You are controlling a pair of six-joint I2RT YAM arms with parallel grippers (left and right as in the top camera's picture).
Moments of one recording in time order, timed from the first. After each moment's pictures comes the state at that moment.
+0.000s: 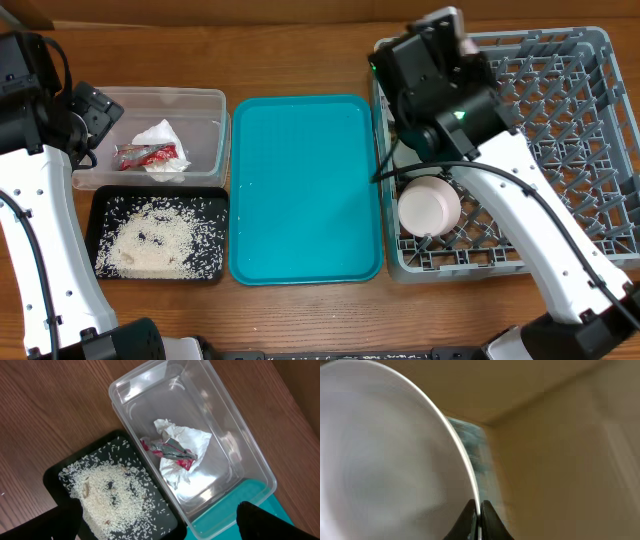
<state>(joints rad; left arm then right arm) 0.32 1.58 1.82 -1.33 -0.17 -0.67 0.54 1.68 1.81 -1.18 1.11 0.07</state>
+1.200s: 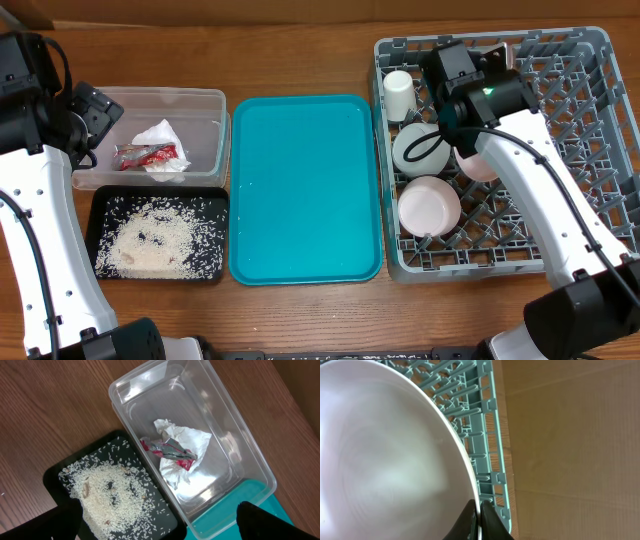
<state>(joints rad) 0.32 1.58 1.82 -1.33 -0.17 -0.68 0.33 1.72 1.66 -1.31 0.98 0.16</state>
